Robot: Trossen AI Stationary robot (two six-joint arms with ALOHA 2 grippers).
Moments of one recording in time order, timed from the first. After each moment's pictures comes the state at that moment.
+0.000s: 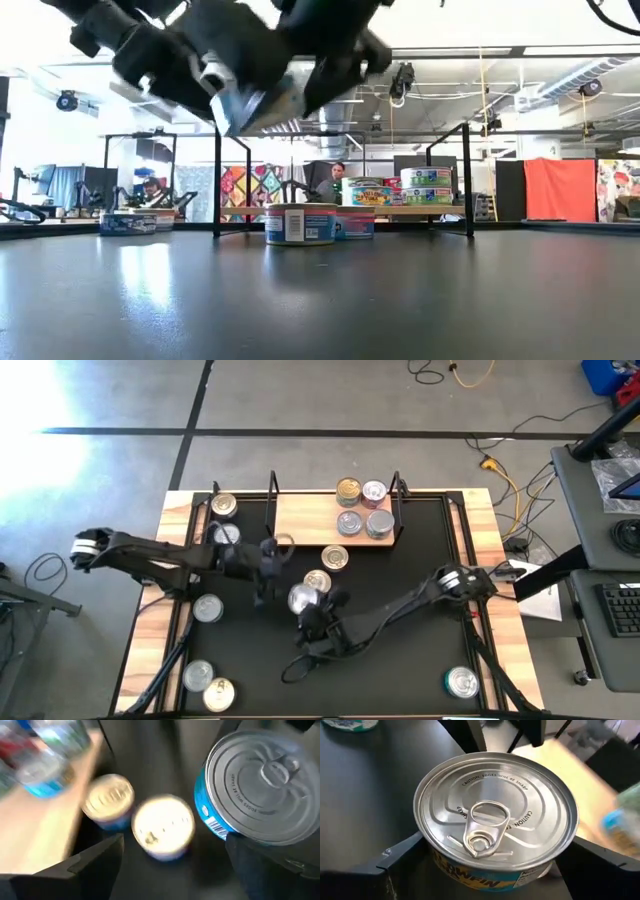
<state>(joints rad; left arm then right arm) 0.01 1.14 0.63 -0.08 -0.02 0.11 0.38 2.24 1.90 -0.83 0.95 0.71</state>
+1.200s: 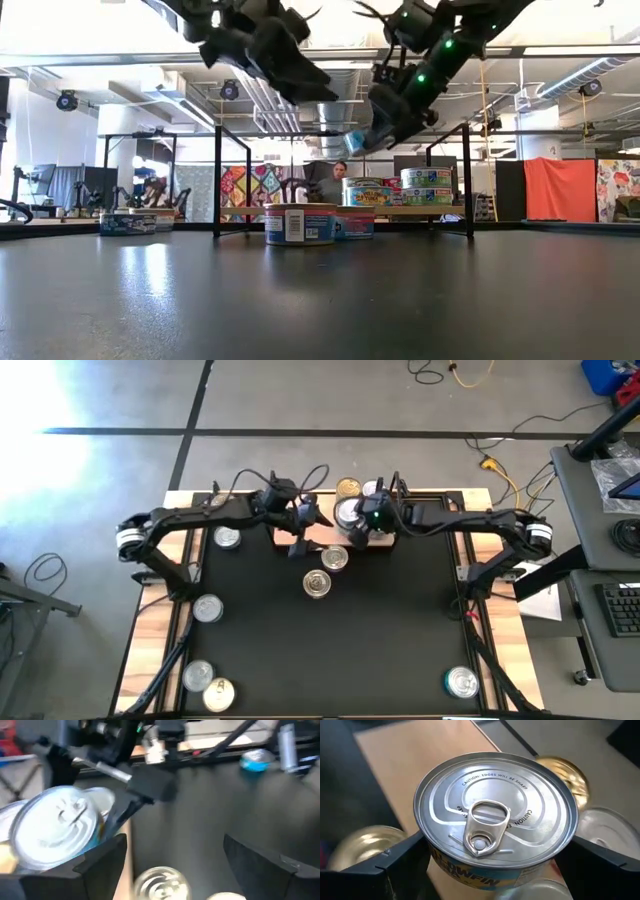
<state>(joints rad) 0.40 1.57 1.15 -0.08 0.48 0.30 -0.37 1.51 1.05 -0.27 0.28 0.04</state>
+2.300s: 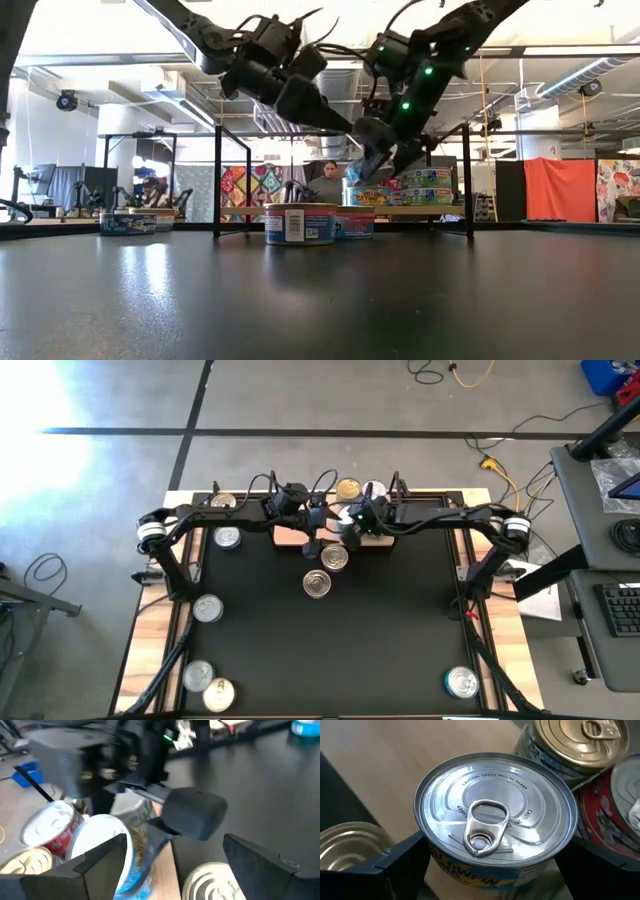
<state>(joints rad) 0.41 1.73 1.14 0.11 0.37 0.47 -0.38 1.69 1.12 -0.35 0.31 0.23</state>
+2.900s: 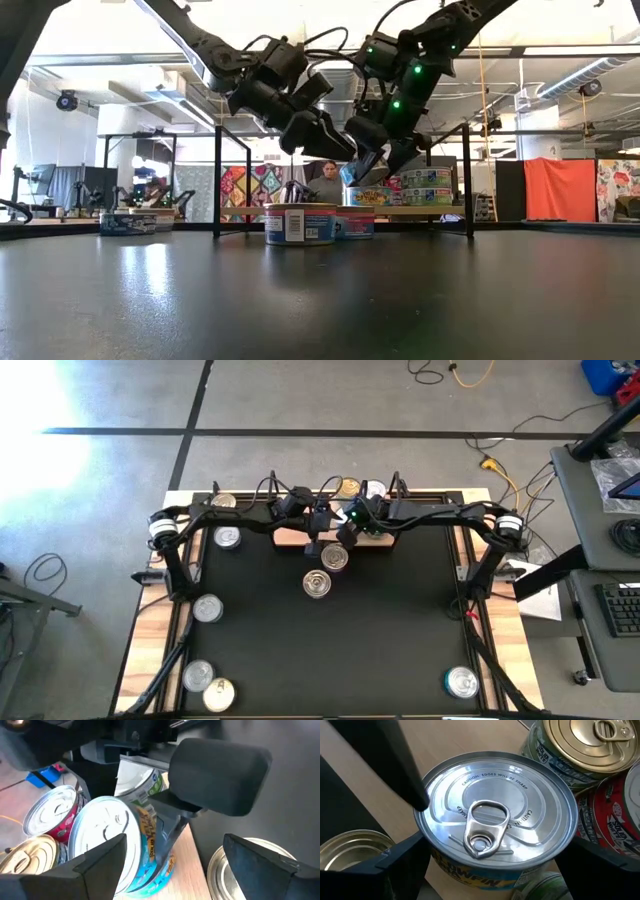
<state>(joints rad) 0.42 1.83 1.14 0.16 0.31 0.60 -0.39 1.74 1.21 -0.44 0.29 0.26</state>
